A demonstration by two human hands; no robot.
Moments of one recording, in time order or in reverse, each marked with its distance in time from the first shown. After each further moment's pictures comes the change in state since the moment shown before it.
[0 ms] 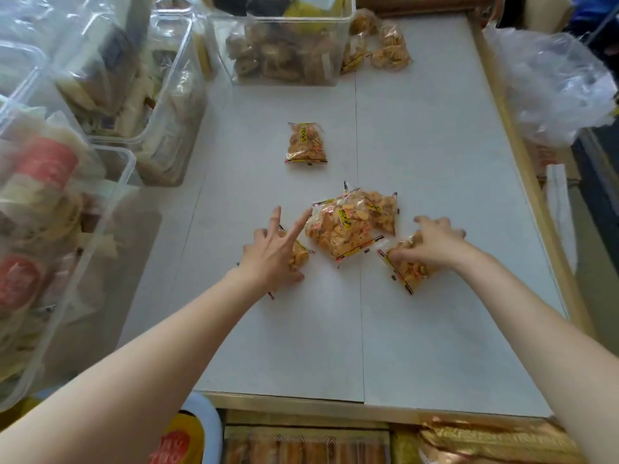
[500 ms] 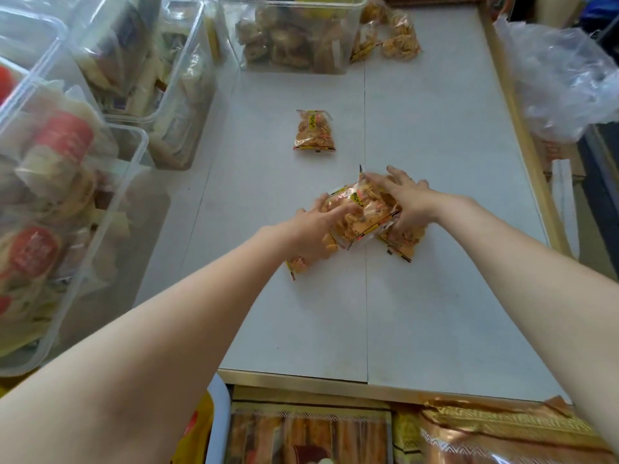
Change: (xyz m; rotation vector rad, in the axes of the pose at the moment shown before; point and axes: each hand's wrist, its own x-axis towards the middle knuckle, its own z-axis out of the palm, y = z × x) left_hand 0.019 0.028 -0.015 -0.085 -0.174 0.245; right_hand 0.028 -0.039 -0.024 -0.221 -0.126 -0.385
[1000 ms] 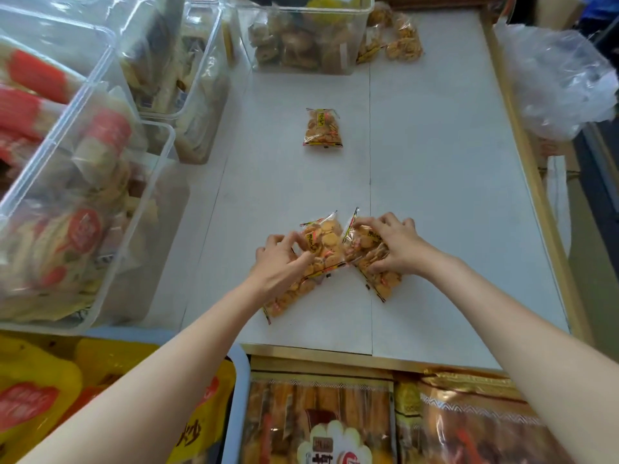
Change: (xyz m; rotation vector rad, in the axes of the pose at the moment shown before) left_hand -0.090 -0.019 0.051 -0.562 0.226 -0.313; right_hand -0.065 -0.041 0.064 0.204 0.074 -0.089
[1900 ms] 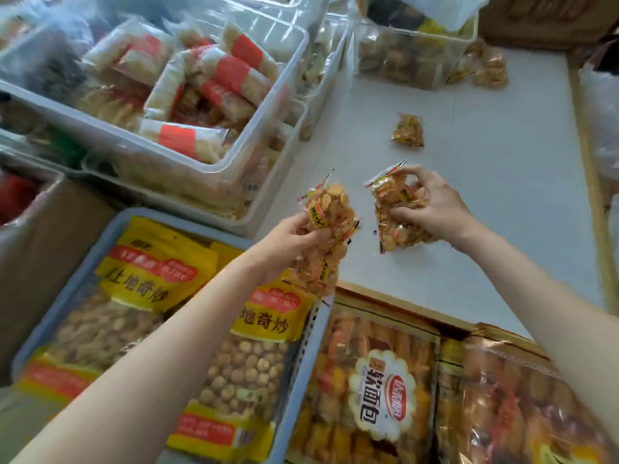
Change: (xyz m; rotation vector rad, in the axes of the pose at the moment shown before) left_hand -0.163 -0.051 -0.073 -0.757 0.006 0.055; right_hand -0.078 -0.136 -0.017 0.299 0.319 -0.241
